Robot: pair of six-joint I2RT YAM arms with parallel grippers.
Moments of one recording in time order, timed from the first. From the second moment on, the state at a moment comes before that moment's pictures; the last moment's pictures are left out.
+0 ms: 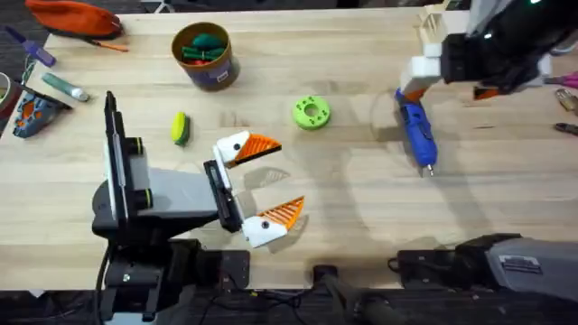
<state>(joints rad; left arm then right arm) 0.00 0.01 0.01 -0.13 1.18 0.08 0.23 1.45 1.43 -1.34 0.19 0.34</state>
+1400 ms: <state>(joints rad) 0.00 0.01 0.01 -0.13 1.18 0.09 0.23 1.46 1.25 -1.18 0.16 0.31</state>
